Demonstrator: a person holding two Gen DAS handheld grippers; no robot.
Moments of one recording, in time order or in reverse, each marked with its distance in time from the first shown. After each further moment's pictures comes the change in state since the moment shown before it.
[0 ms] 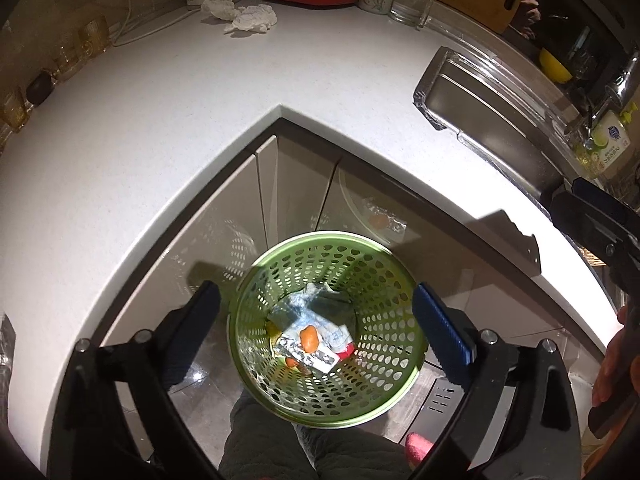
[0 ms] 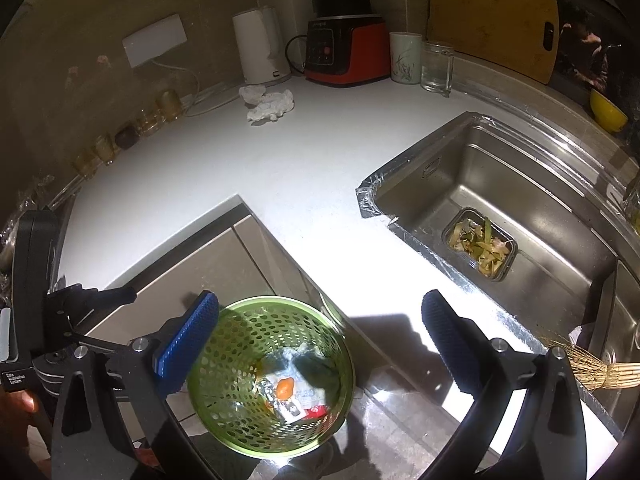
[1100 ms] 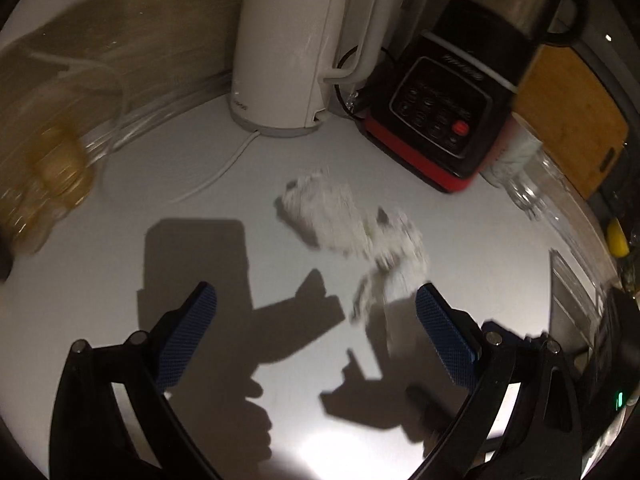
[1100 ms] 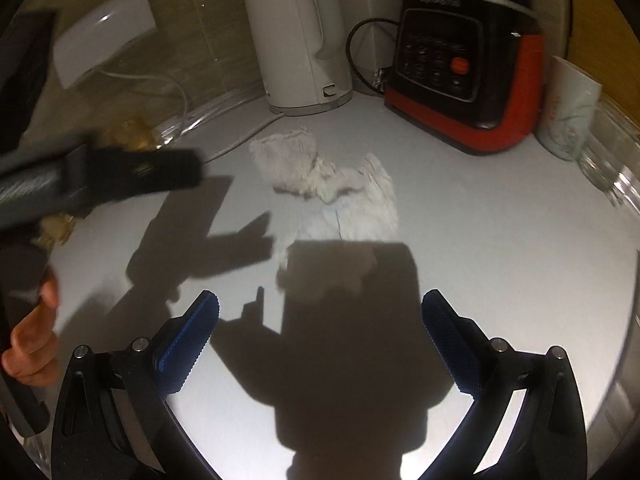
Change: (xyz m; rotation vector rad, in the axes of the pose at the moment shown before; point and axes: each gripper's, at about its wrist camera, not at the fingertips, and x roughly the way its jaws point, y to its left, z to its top) left arm 0.106 0.198 0.369 -0.119 -0.153 -0.025; right arm 0.292 0.105 0.260 -0.048 0.045 0.088
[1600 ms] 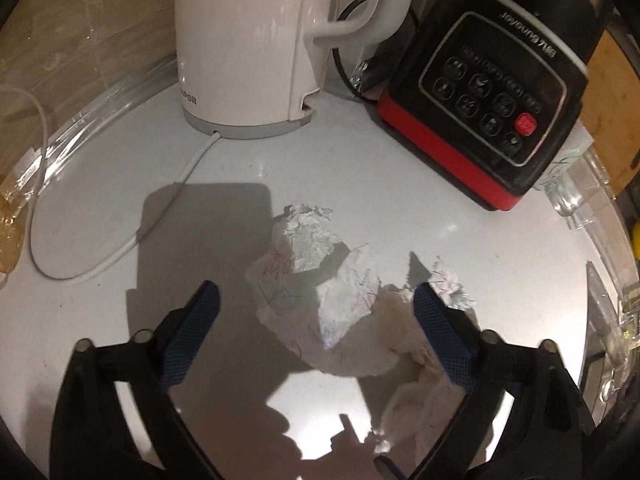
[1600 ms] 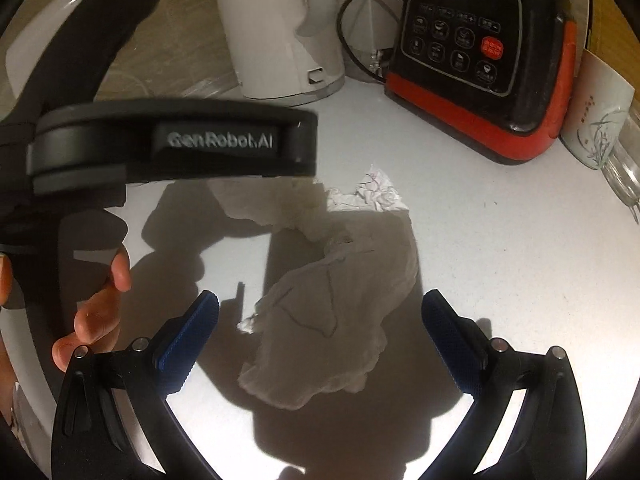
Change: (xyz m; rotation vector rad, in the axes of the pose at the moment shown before) left arm 0.103 -0.007 0.049 0.036 0.095 0.010; right arm 0.057 -0.004 0.027 0.022 0.046 -0.044
